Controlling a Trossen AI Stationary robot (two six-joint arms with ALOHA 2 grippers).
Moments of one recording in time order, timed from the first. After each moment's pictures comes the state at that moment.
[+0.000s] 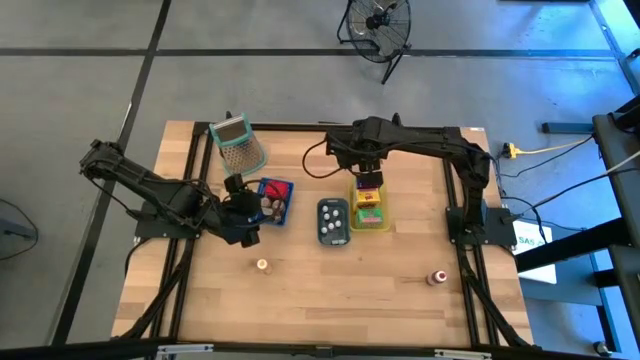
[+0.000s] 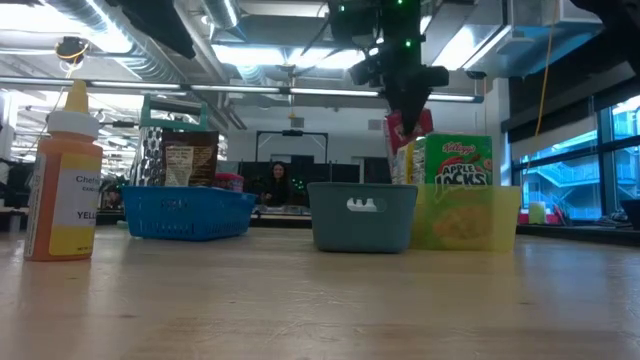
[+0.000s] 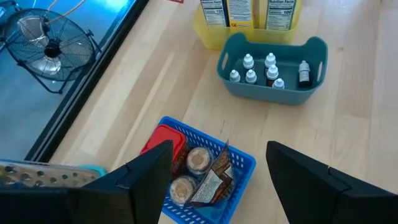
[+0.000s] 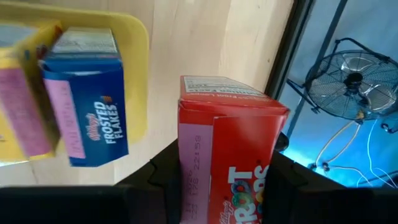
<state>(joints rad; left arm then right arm) -0.42 1.14 1.03 -0.90 -0.69 -0.52 -0.22 1.96 1.88 -1.50 0.43 -0.36</state>
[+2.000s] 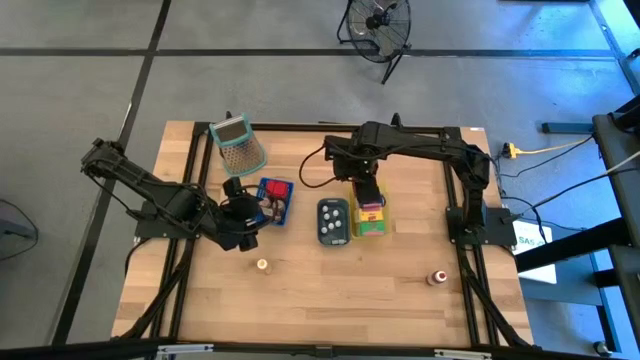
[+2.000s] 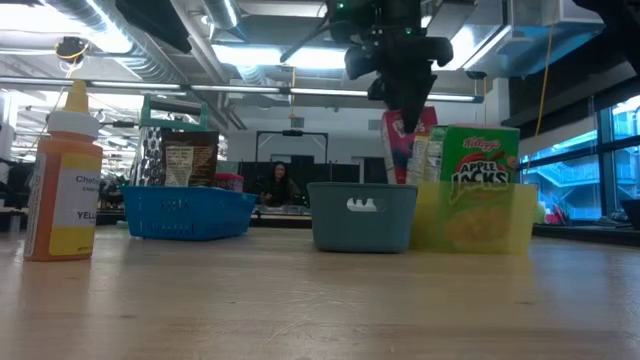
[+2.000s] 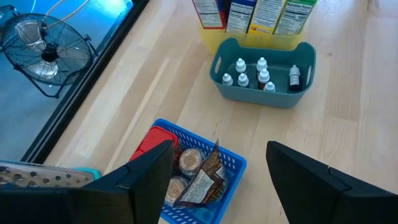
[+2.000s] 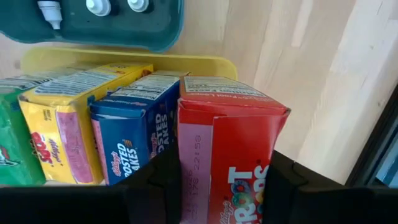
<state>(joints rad) -0.47 1.14 1.03 -0.90 -0.72 -0.56 -0.20 1.96 1.87 -1.49 0.07 -0.32</state>
